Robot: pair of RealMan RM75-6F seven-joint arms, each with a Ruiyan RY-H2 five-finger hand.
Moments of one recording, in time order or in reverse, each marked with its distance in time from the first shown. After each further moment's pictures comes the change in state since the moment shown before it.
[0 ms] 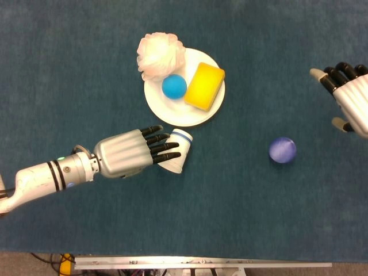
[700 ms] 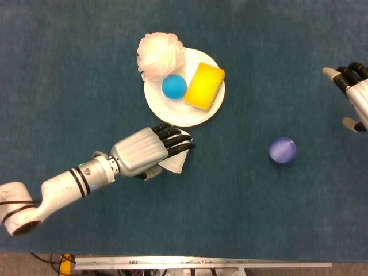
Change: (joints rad) left arm 0.034 -0.132 -0.037 -0.056 -0.273 -0.058 0.051; right arm -0.045 0.021 0.015 0.048 -0.031 -0.013 0.081
